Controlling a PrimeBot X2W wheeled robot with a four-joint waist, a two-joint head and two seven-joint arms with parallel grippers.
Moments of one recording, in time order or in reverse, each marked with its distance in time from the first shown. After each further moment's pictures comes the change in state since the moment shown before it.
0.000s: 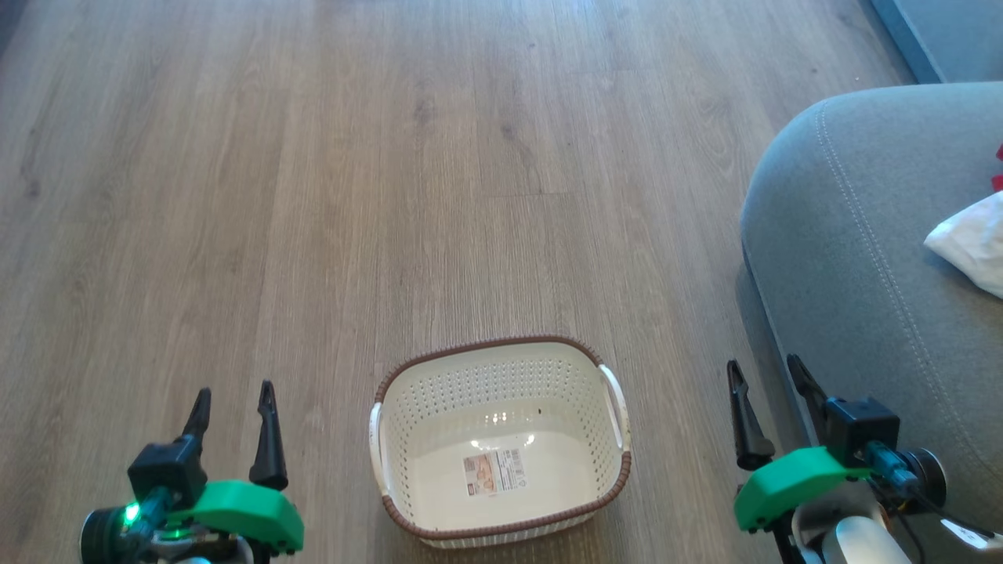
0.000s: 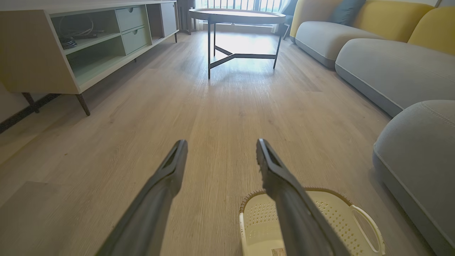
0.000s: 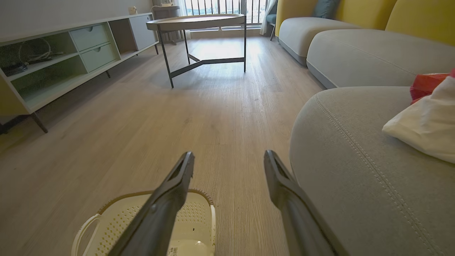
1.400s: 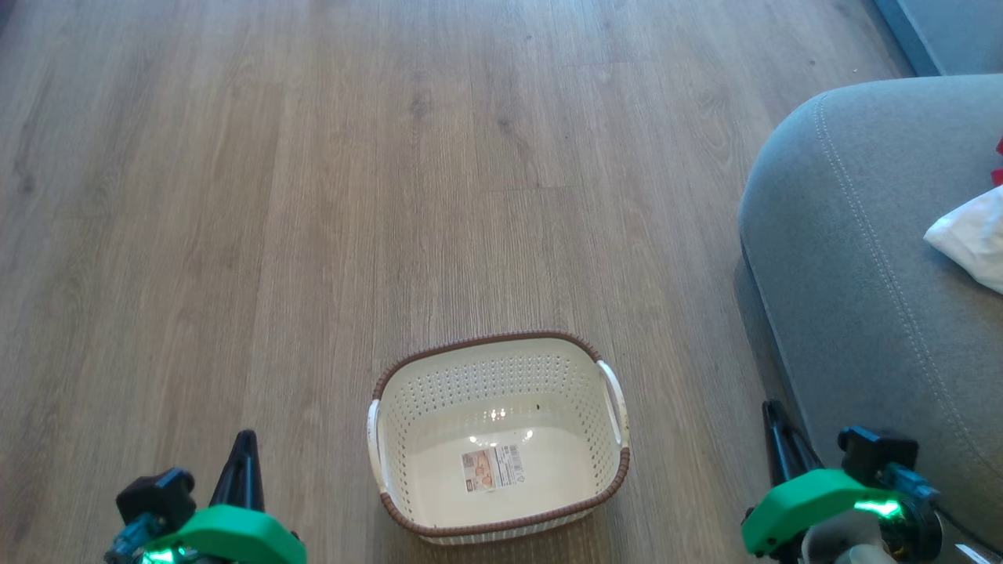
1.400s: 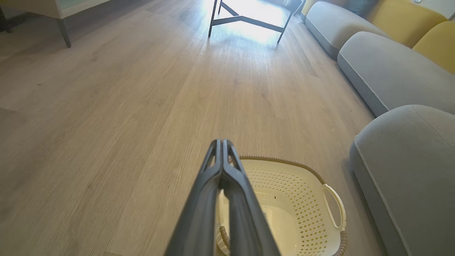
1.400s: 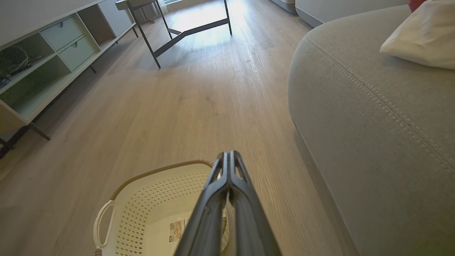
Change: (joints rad) left arm 0.034 -0.002 -0.010 0.072 -0.216 -0.028 0.054; right arm 0.038 0.003 -0.009 0.060 0.185 0.000 0.039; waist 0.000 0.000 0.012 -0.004
